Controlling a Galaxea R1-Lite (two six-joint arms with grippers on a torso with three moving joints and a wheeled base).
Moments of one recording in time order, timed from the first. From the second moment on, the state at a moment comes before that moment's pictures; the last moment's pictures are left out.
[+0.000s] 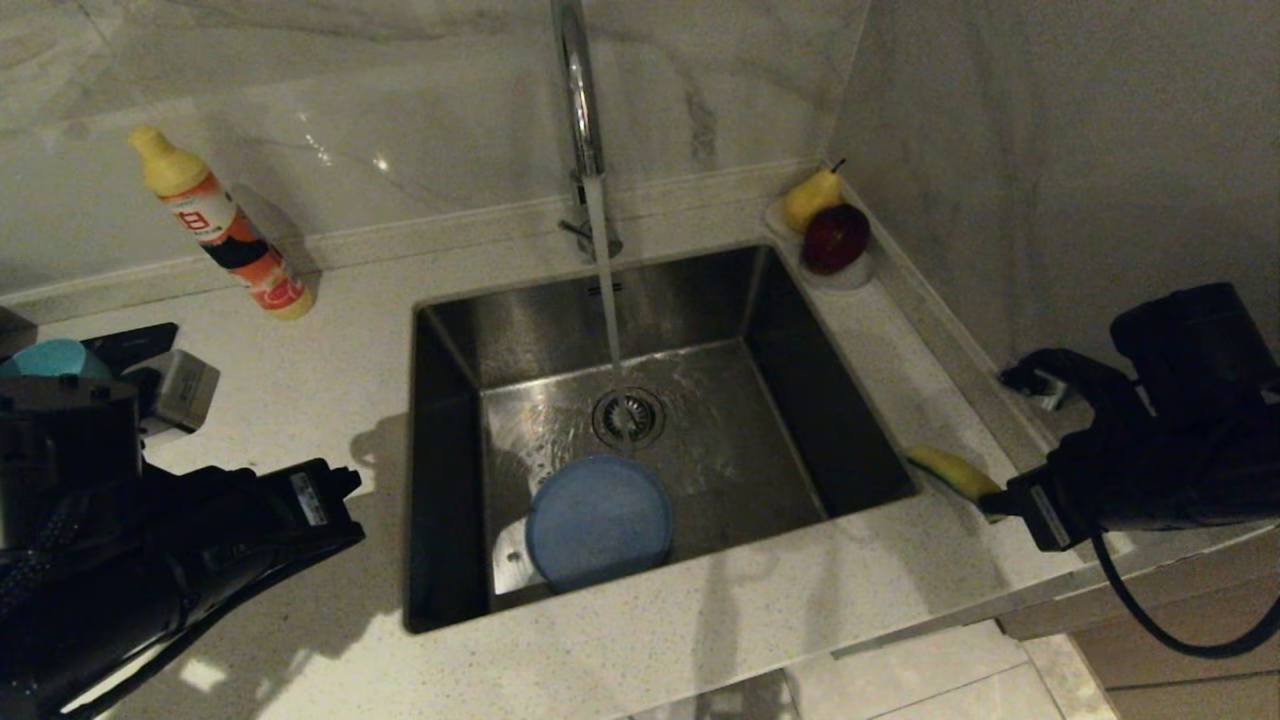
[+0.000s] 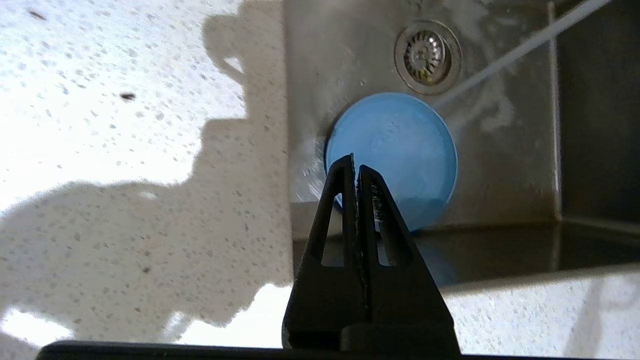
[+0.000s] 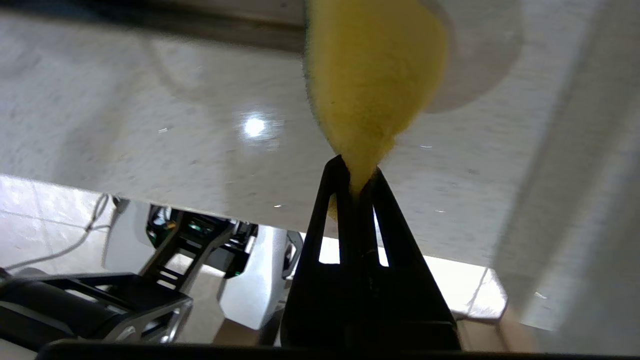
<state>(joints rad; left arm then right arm) -0.38 1.29 -0.56 -0.36 0.30 -0.43 0.17 1.58 -1.03 0.24 0.09 -0.16</state>
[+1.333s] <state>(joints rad) -0.38 1.29 -0.59 -0.30 0.27 -0.42 0.17 1.61 -0.75 -0.34 -0.19 -0.54</state>
